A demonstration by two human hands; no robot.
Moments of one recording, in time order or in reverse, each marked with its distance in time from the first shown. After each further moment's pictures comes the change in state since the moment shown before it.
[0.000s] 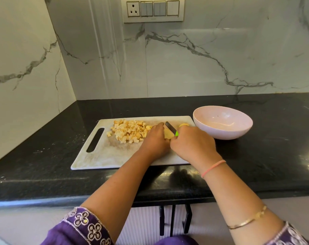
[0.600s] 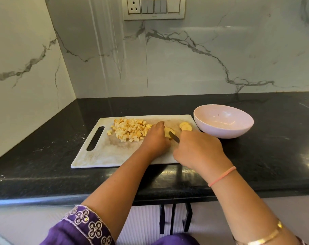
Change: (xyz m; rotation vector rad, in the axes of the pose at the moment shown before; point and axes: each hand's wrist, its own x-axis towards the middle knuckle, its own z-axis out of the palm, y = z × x) left_hand 0.001 -0.002 0.001 -0.004 0.005 -0.025; right_hand -0.023 -0.003 -0.012 -0.126 -0.082 -0.116
